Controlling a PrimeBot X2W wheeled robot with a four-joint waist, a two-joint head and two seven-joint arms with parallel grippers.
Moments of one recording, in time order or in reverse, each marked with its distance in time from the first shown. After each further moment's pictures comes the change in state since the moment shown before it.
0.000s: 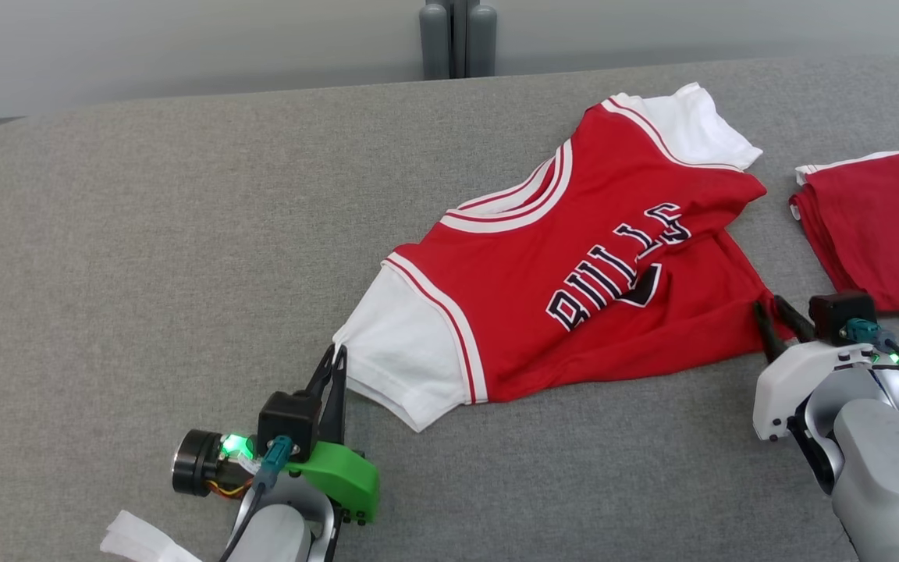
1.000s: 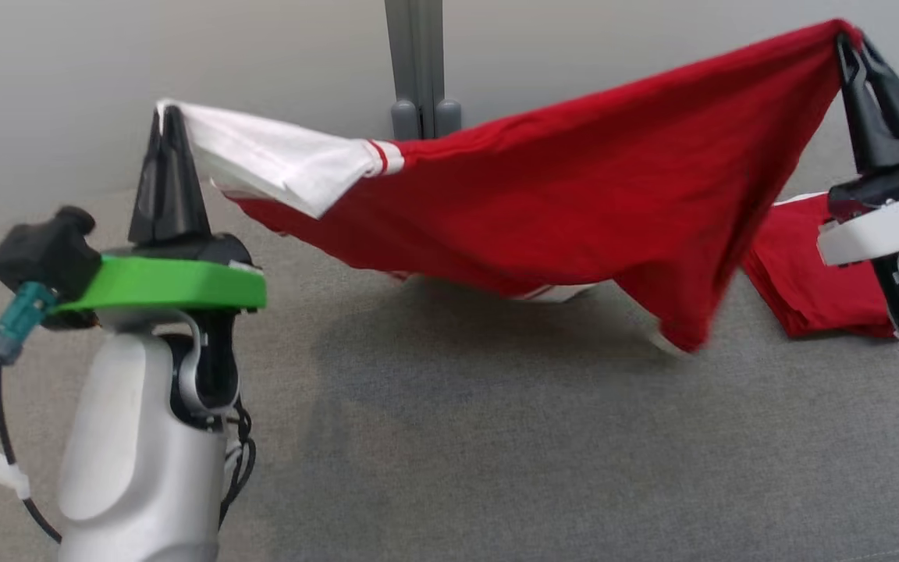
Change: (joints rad) left arm -0.229 -0.001 0.289 -0.261 -0.325 -0.129 0.011; right arm -0.058 -0.178 -0.014 -0.681 0.053 0.000 -0.050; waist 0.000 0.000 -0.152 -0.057
